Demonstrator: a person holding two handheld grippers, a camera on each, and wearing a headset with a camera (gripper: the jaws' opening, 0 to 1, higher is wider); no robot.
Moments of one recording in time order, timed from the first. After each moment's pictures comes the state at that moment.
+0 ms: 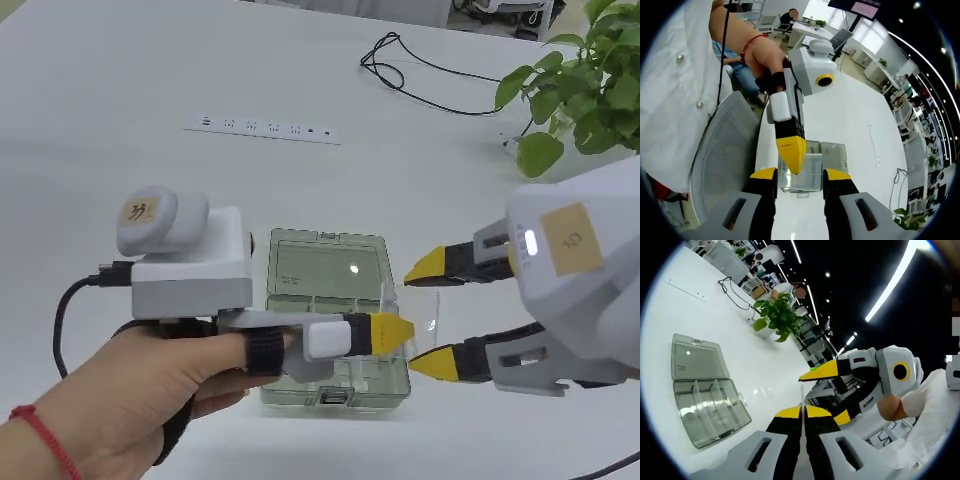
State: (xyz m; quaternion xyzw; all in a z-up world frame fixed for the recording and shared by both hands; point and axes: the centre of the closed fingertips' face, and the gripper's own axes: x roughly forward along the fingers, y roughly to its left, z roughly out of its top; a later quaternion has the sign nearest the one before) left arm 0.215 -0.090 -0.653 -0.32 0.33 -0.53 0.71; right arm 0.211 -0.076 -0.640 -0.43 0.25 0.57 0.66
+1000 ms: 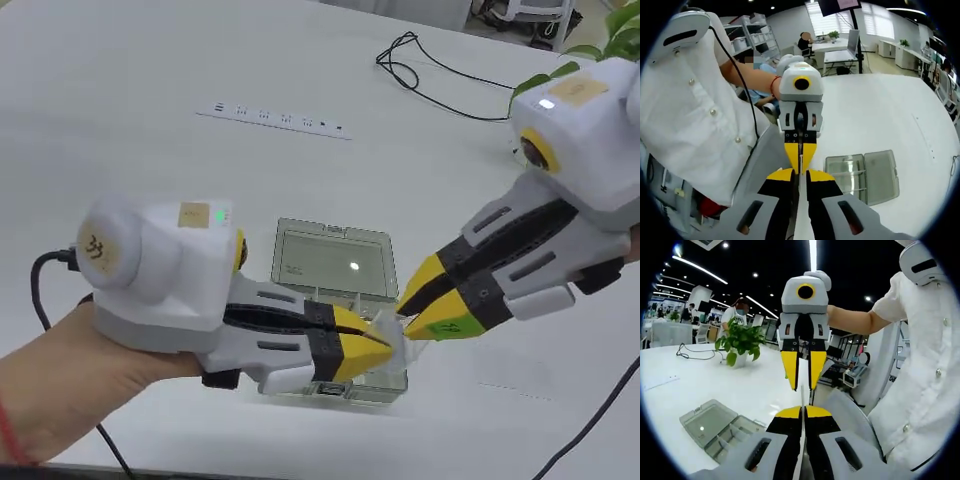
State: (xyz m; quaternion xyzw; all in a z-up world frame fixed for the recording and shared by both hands) left arm 0.188 -0.074 -0.648 -0.07 0.15 -0.66 0.73; right arm 0.193 -0.060 -0.635 -0.22 0.35 0.72 0.56
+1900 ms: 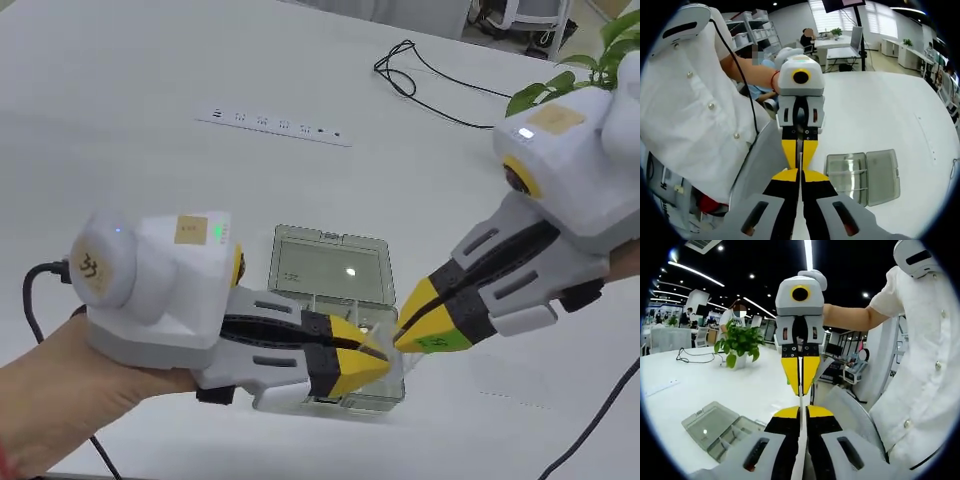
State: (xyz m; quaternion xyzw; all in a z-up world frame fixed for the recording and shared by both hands) left arm 0.186 -0.073 -0.649 -0.05 0.14 -0.66 0.73; right arm 0.187 -0.058 -0.641 -0.23 0.35 0.72 0.55
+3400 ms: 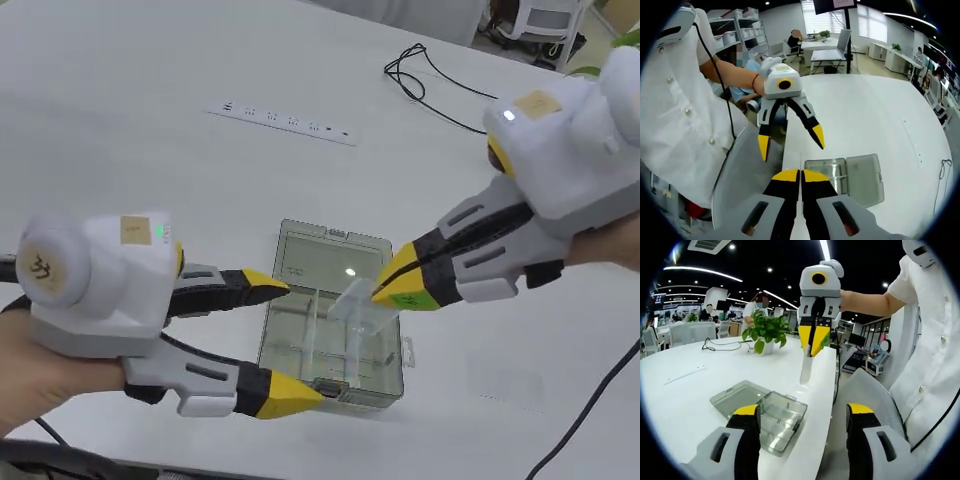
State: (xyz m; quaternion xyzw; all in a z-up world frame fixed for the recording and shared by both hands) left arm 0.212 -0.014 -0.696 -0.01 0.18 -0.58 0.79; right arm 0.226 -0.038 -0.649 -0.25 0.33 0.68 0.60
